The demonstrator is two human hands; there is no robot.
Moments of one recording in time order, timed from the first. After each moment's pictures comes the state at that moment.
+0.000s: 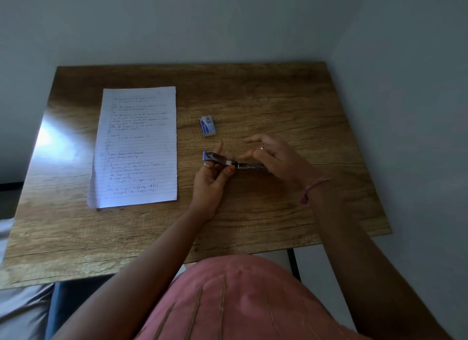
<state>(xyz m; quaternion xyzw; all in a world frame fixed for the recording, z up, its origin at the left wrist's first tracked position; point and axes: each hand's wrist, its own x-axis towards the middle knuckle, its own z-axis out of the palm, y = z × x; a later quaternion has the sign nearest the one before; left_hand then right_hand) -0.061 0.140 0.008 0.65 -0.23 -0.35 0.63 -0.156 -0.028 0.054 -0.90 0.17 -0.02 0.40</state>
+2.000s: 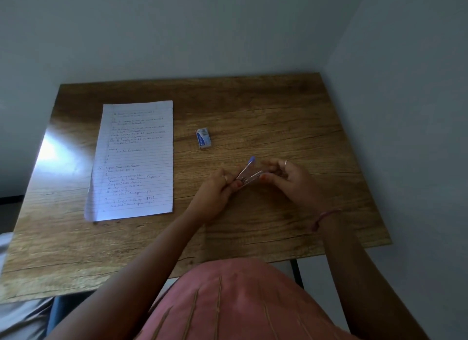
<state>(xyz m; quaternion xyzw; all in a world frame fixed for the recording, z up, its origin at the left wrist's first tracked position) -0.044 0.120 0.006 0.76 -0.48 -0.29 0.32 -0.201 -0.035 0.026 -0.77 0.29 -0.08 0.57</state>
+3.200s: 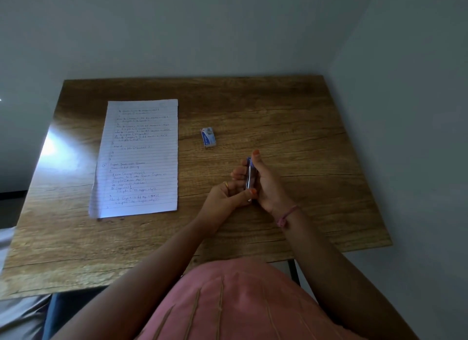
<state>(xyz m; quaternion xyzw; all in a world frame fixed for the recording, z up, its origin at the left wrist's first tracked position) -0.072 0.133 0.004 0.54 -0.18 -0.55 0.61 -0.140 0.014 0.013 -0.39 0.35 -0.13 0.84</state>
